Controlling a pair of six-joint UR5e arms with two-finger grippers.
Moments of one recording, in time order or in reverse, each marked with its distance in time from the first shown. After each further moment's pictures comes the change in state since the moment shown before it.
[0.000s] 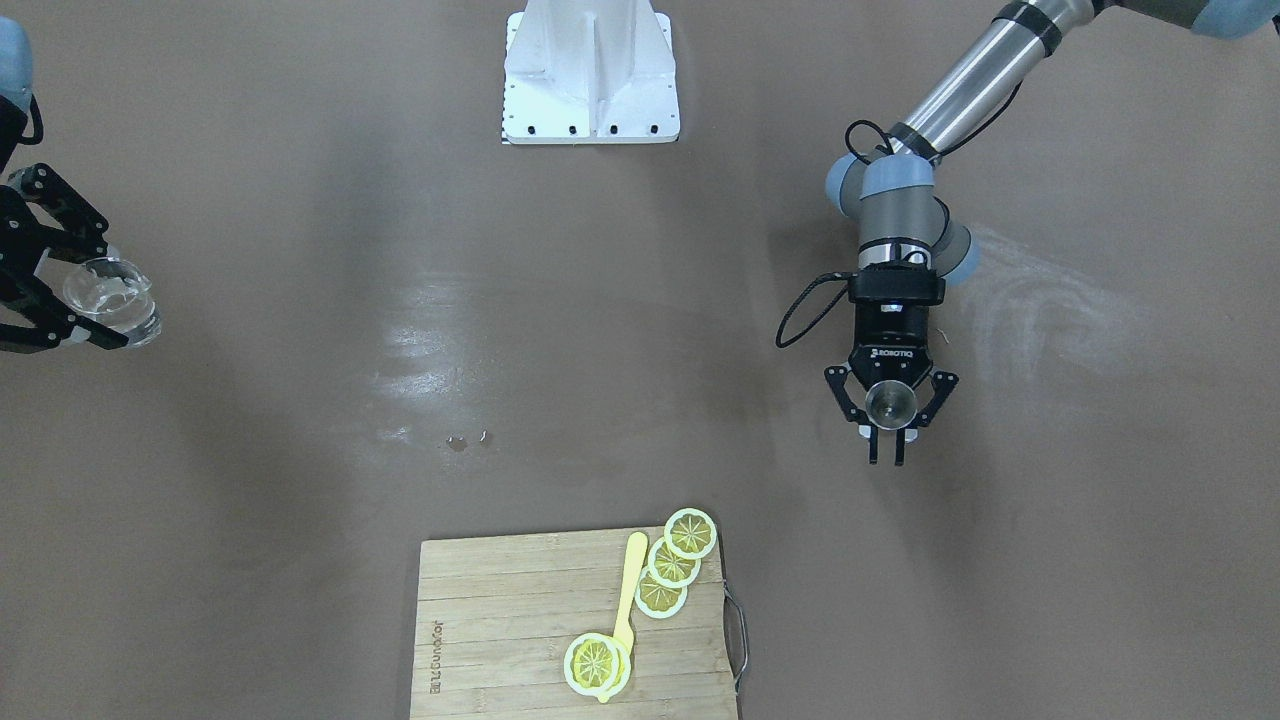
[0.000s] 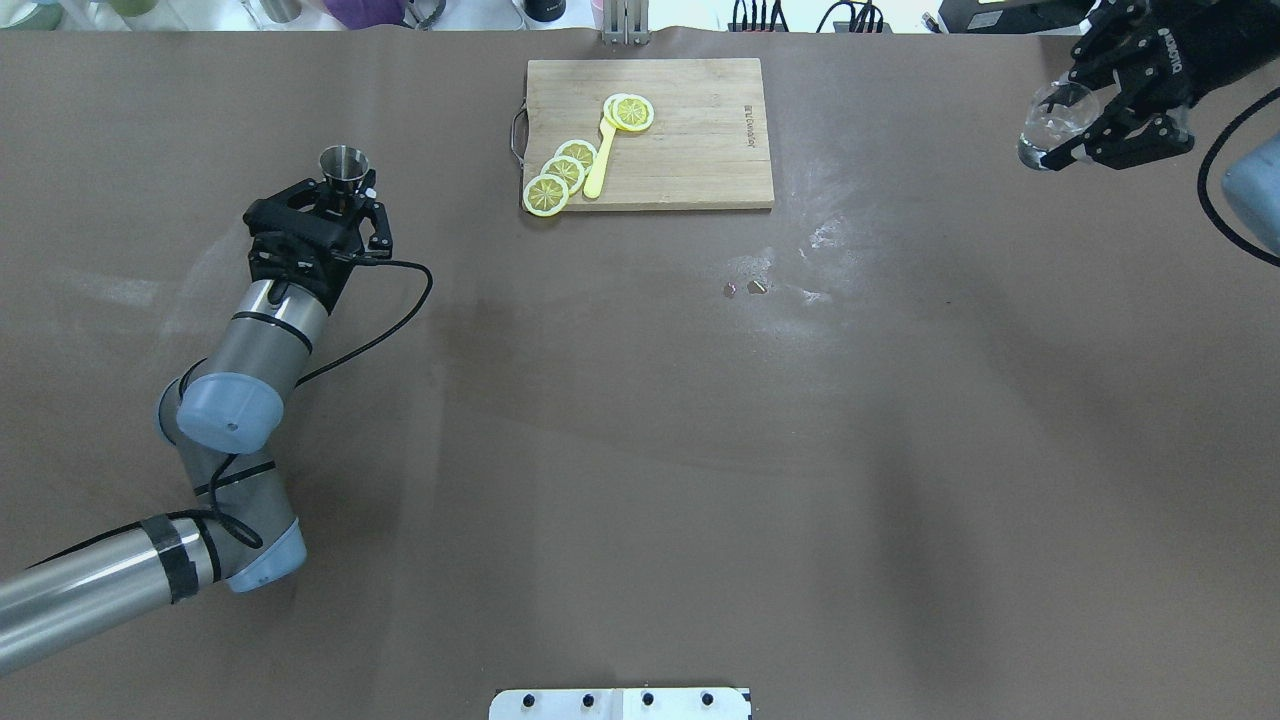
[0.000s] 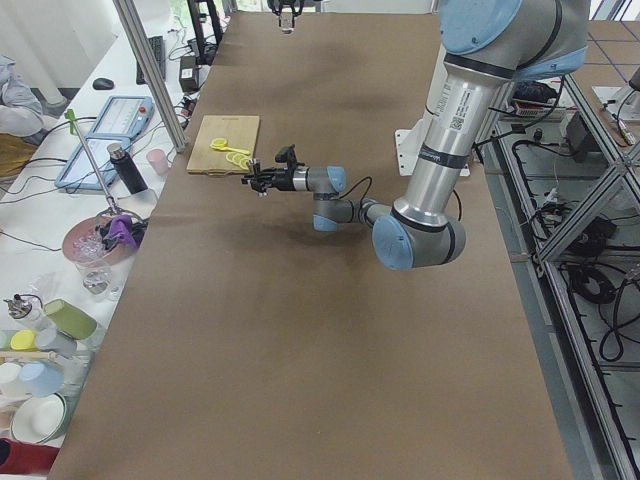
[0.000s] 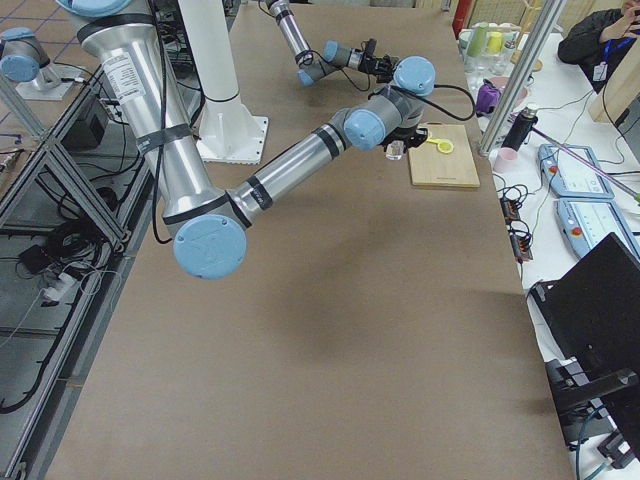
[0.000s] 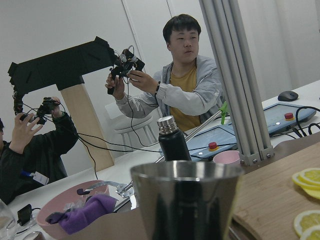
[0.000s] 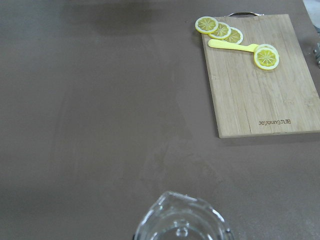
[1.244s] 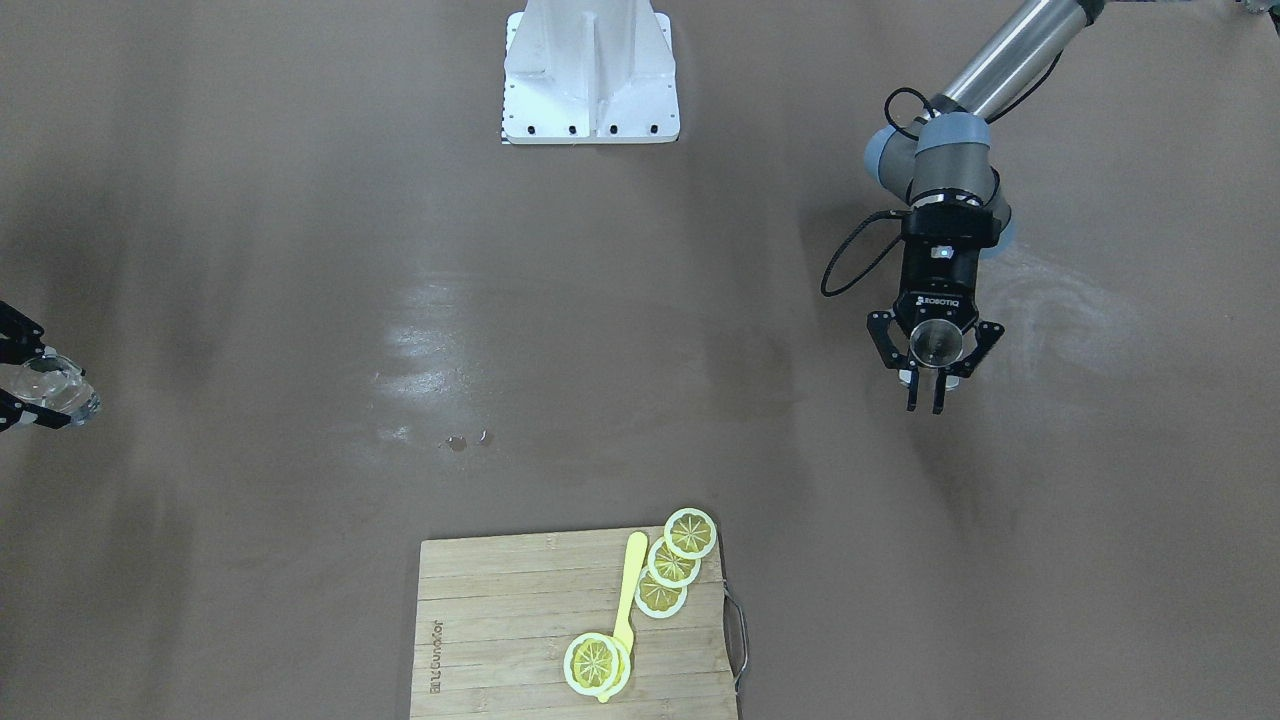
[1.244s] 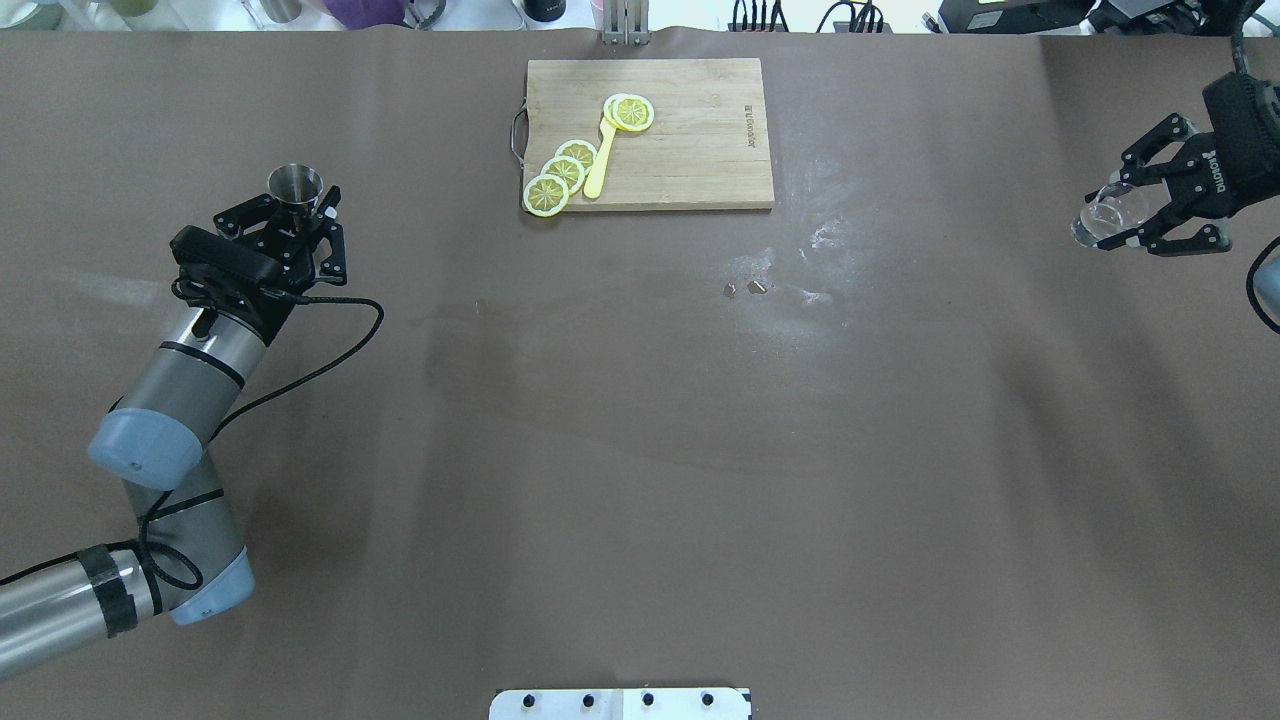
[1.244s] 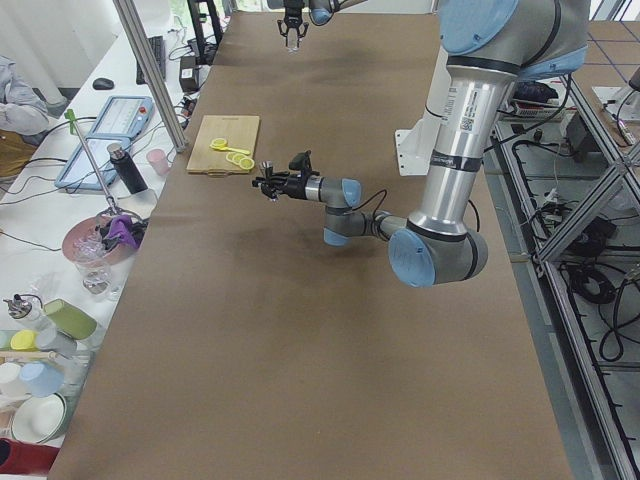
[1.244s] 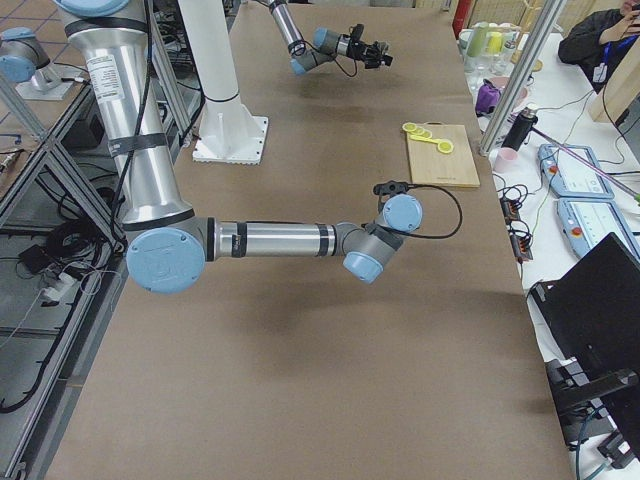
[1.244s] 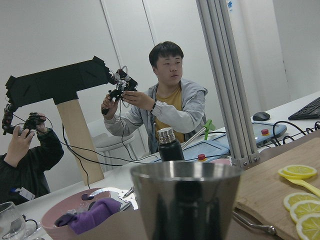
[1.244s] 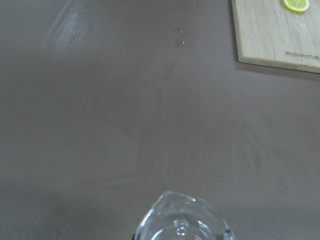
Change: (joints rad) left arm 0.022 0.141 -0.133 -0.124 0.012 0.052; right arm 0.006 -0.107 -0.540 0.840 0.049 -0.006
